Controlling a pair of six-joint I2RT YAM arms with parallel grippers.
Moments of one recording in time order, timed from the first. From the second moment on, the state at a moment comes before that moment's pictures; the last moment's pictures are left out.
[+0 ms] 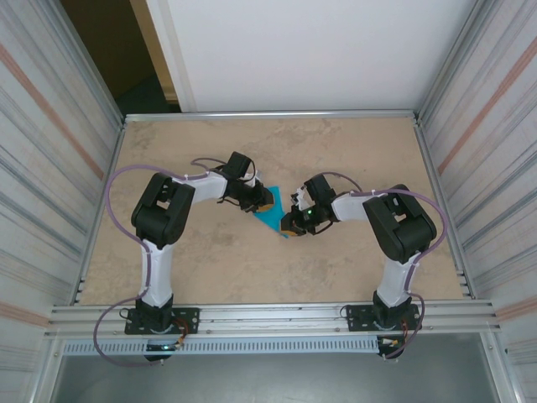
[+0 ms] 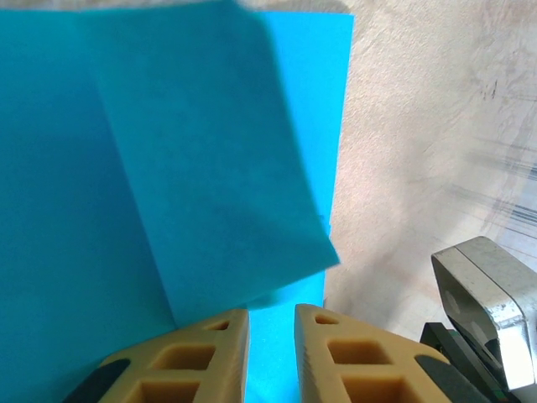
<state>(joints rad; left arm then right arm) -0.48 2.08 1.29 -0.30 0.63 -0.73 0.50 1.85 0.88 -0.12 -0.73 0.67</state>
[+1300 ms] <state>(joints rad) -0.48 2.10 1.33 -0.33 0.63 -0.67 0.50 1.78 0.91 -0.18 -0.70 0.65</state>
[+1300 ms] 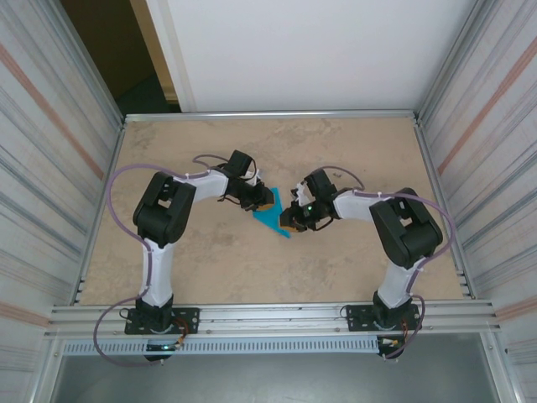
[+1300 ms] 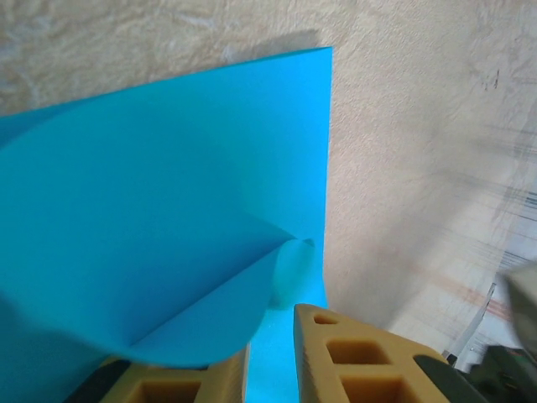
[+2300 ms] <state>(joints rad) -0.48 2.14 1.42 -0.47 0.61 -0.67 0.54 1.91 1.02 -0.19 -0.59 0.75</state>
